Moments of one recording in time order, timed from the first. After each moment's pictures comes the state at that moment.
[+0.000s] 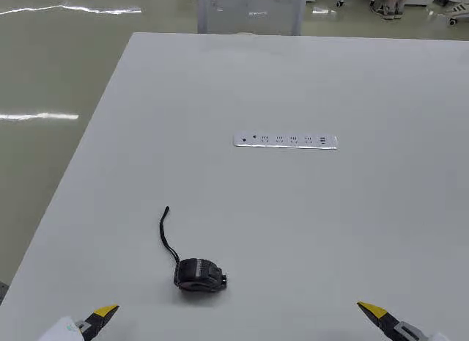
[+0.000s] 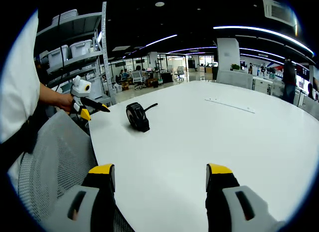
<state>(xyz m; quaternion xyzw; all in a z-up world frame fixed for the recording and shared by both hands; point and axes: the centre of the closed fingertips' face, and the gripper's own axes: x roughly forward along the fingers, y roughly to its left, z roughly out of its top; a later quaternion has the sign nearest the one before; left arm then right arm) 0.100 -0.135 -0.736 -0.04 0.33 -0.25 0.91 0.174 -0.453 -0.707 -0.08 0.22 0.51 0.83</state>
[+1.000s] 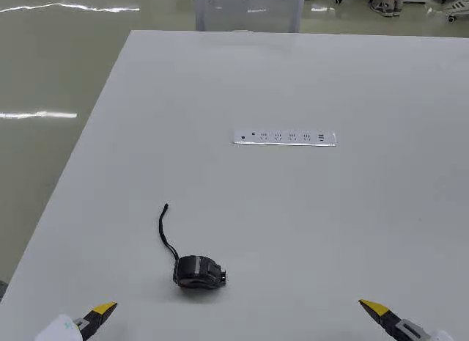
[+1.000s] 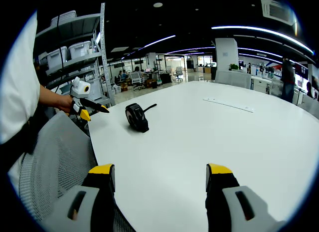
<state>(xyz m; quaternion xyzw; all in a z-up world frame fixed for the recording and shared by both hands) 0.100 -0.135 -0.735 -0.05 0.33 -0.25 0.91 0.174 -0.455 -0.704 -0.07 0.22 0.50 0.83</state>
